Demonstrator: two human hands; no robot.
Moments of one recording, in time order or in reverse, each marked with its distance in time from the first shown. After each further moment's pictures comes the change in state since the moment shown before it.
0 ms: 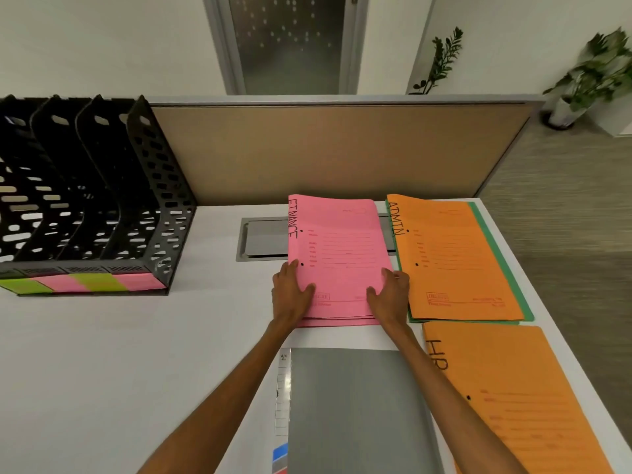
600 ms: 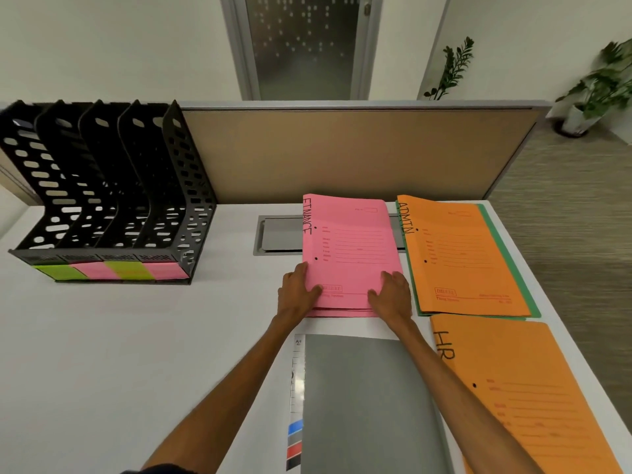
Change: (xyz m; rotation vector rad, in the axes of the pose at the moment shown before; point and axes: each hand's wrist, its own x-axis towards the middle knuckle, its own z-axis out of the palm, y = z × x) left_hand -0.022 -0.003 -0.025 0.034 -0.131 -0.032; right_hand -0.017 -0.007 0.002 -0.243 -0.140 -0.060
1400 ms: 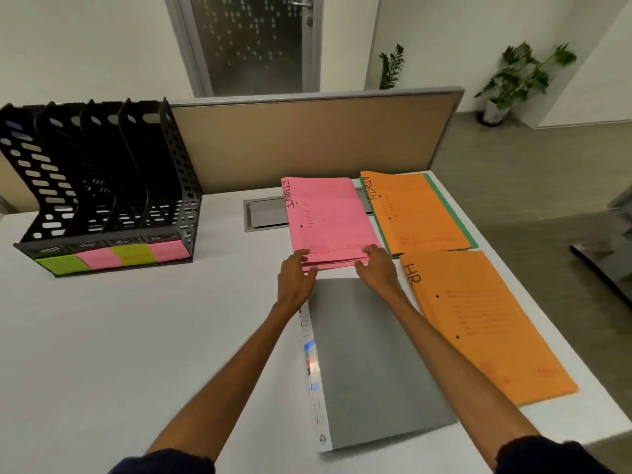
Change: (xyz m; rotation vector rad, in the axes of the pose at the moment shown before) left_hand -0.115 0.003 -0.022 -0.199 0.043 0.193; right_hand -0.127 -0.020 -0.035 0.219 0.132 0.019
